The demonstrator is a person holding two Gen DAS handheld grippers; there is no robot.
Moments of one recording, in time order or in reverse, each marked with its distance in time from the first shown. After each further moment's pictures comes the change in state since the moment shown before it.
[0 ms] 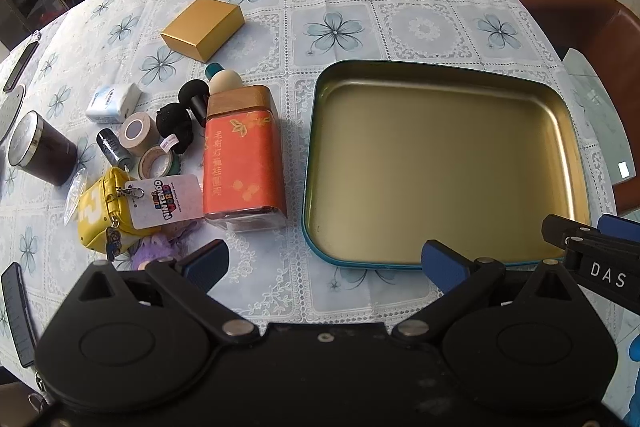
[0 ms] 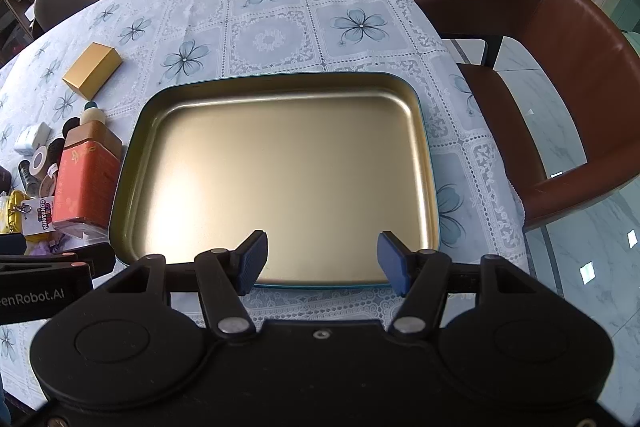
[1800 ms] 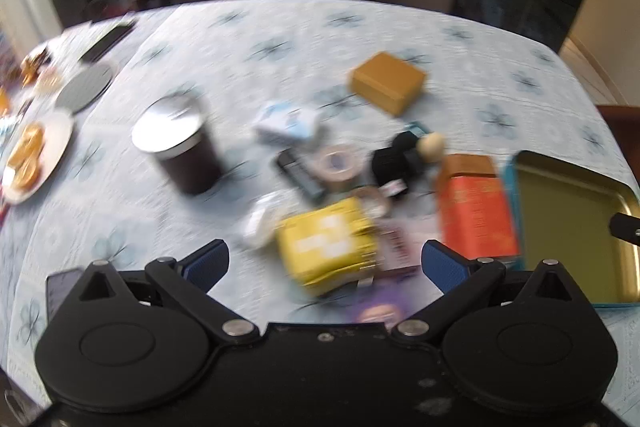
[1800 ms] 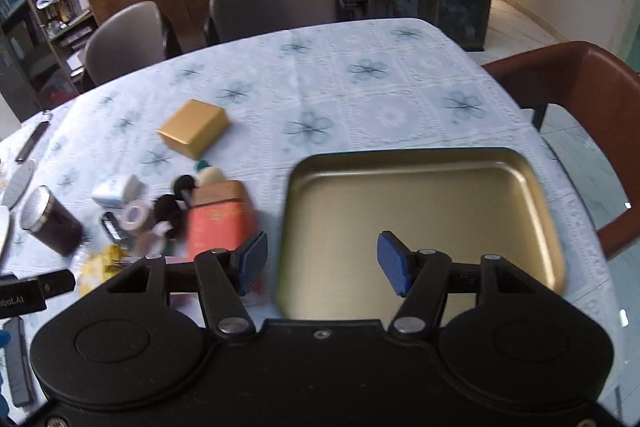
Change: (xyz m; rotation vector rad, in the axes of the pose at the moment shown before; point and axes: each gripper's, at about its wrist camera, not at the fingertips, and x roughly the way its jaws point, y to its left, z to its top) left arm -0.021 0.243 -0.045 -0.228 -0.216 0.023; right arm -0.034 0.150 -0.008 -0.004 -0.245 0.089
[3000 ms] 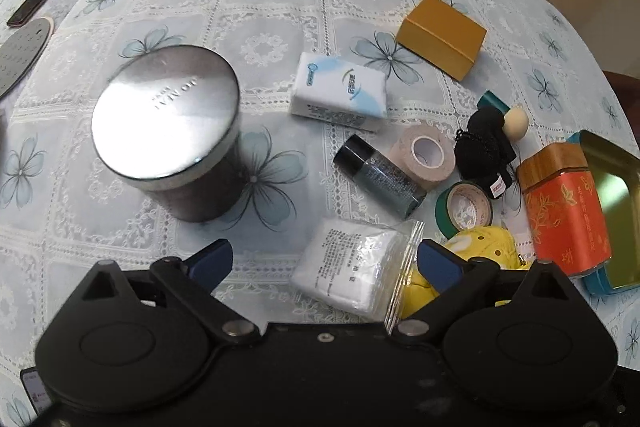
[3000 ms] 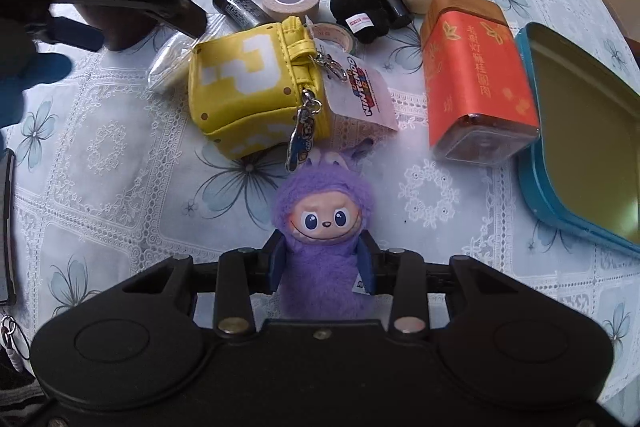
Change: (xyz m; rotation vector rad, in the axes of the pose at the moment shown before) left arm 0.133 0.080 0.054 0.090 0.204 -0.188; right arm 0.082 0.176 -0.099 -0.304 0.361 -0.032
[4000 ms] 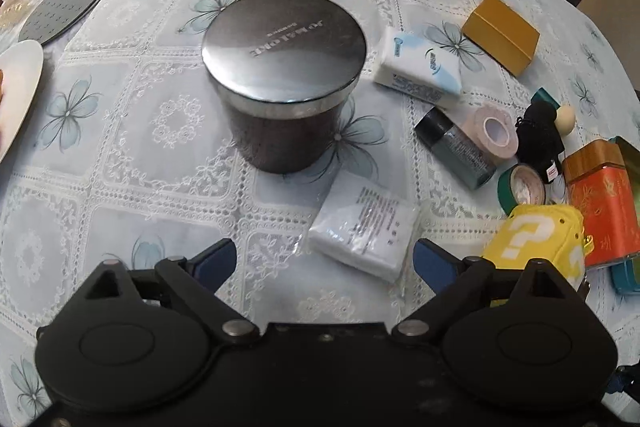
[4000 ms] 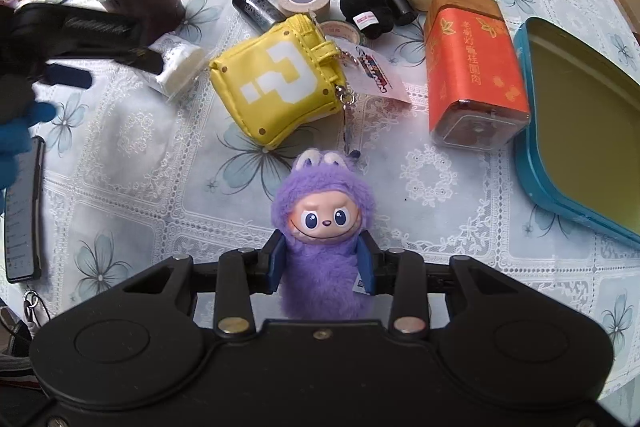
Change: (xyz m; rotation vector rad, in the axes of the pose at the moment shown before) left arm -0.009 0.047 -0.026 -0.099 0.007 0.057; right arm -0.021 -0.009 -0.007 0.000 0.010 0.074
